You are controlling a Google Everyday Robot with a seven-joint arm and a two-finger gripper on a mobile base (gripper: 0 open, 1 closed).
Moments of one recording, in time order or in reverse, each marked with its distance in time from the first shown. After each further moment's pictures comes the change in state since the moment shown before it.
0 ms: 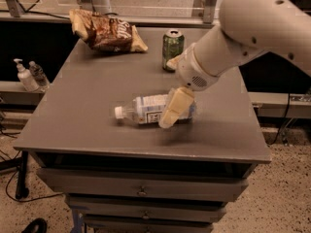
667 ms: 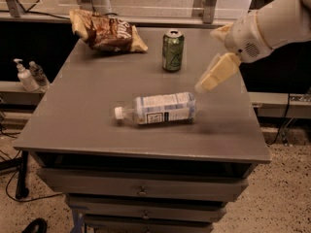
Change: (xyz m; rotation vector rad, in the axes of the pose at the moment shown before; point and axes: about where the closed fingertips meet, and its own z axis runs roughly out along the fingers) arm 0.041 -0.065 -0.096 0.144 -0.134 0.141
